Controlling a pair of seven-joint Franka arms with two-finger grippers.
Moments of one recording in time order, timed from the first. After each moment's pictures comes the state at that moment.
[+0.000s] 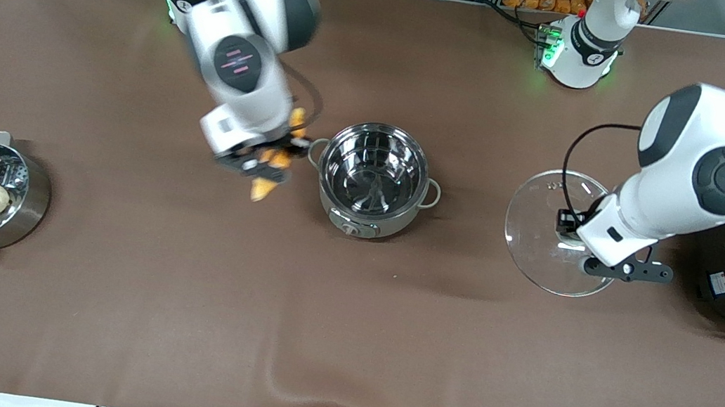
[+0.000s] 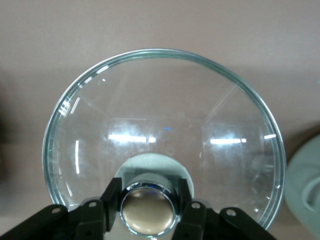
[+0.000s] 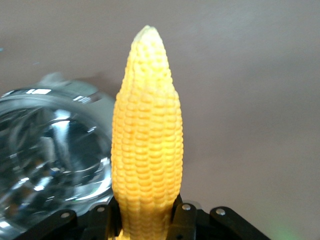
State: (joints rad) left arm -0.06 0.25 -0.19 -1.73 0.05 1.84 -0.29; right arm 0.73 0.32 -0.06 -1.66 0.11 1.88 0.84
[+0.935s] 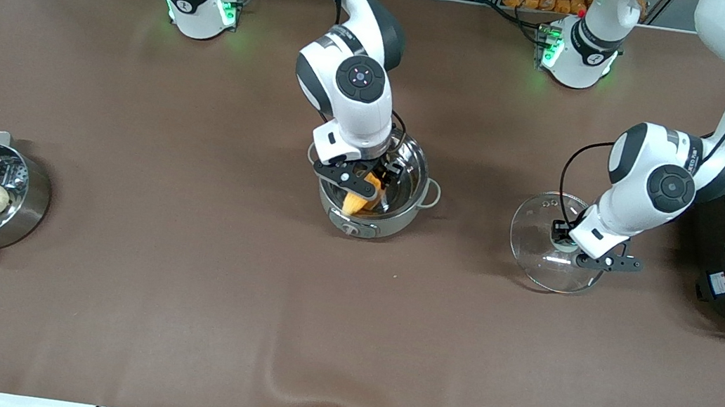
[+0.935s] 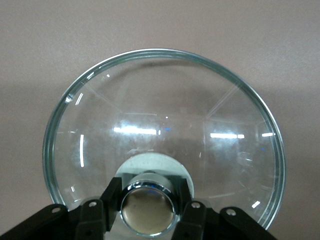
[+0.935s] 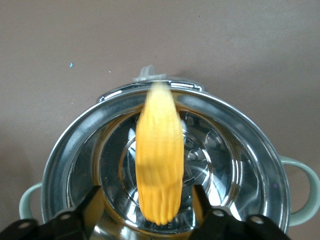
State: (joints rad) left arm 0.04 0.27 -0.19 -2.19 0.10 2.40 -0.26; right arm 0.87 0.58 -0.09 -1.48 0.12 2.11 1.12
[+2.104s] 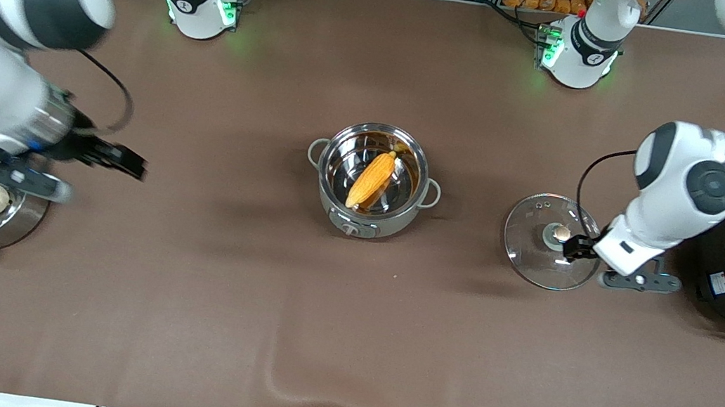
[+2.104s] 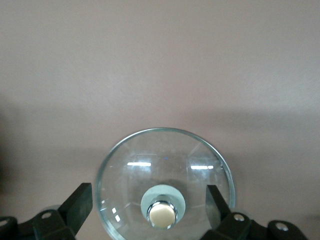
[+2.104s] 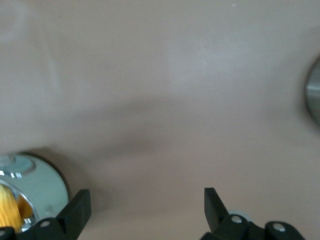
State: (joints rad) left arm 0.05 0.22 -0.20 -1.92 0.13 2.19 -0.26; right arm 0.24 0.18 -0.14 -1.55 0.10 1.66 0.24
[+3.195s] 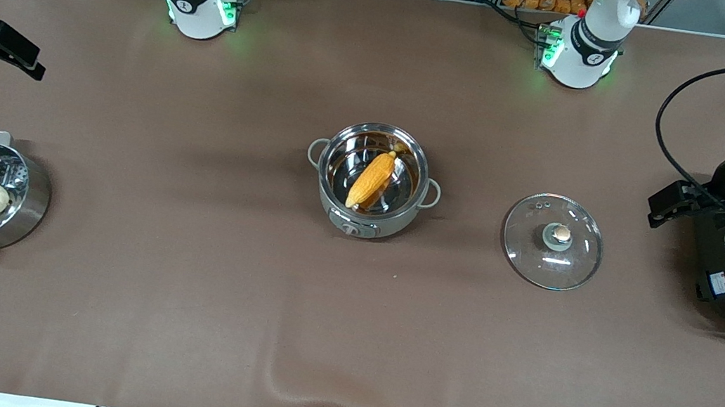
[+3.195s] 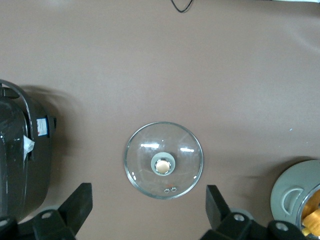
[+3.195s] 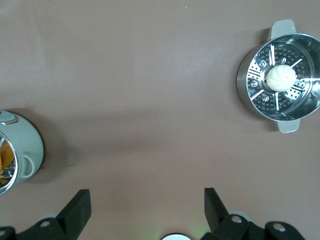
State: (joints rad) left arm 0.05 0.10 -0.20 -1.50 0.07 1.67 -0.25; right arm 0.14 0.03 -0.14 -1.42 0.04 1.39 0.08
